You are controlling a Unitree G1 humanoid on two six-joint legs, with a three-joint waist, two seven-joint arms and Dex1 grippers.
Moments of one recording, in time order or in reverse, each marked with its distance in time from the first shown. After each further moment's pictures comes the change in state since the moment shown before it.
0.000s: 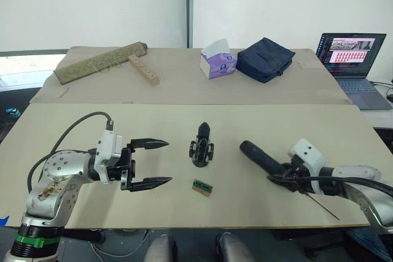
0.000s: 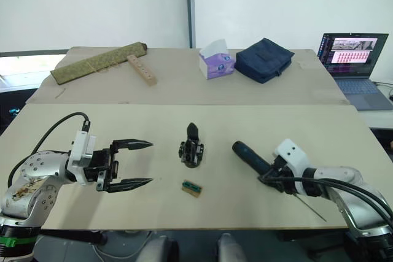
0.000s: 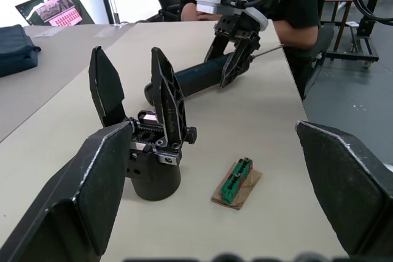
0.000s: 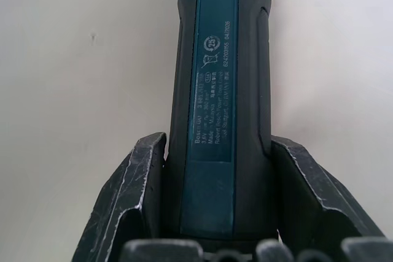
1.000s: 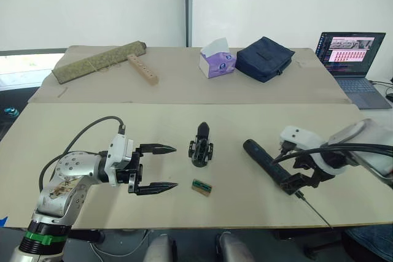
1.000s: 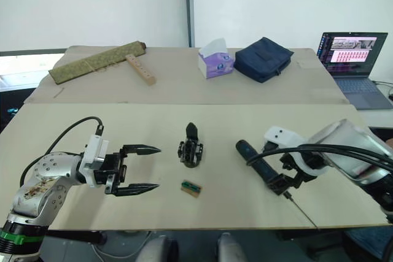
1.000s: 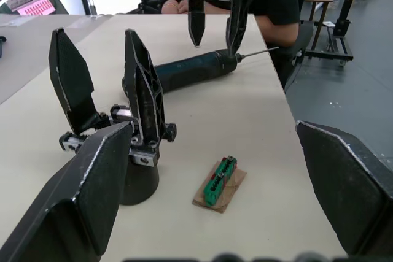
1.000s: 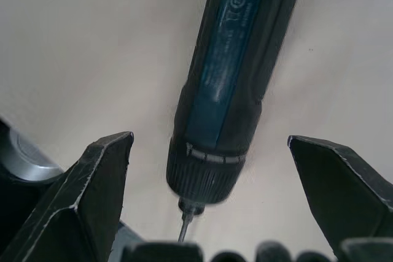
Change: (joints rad) left arm -0.022 -0.013 -0.078 0.023 0.024 -0.006 -0.018; right arm -0.716 -0.266 0.610 -0.062 0.044 0.692 0.150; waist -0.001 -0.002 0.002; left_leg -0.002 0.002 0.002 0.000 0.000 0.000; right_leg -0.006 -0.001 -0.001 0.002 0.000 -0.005
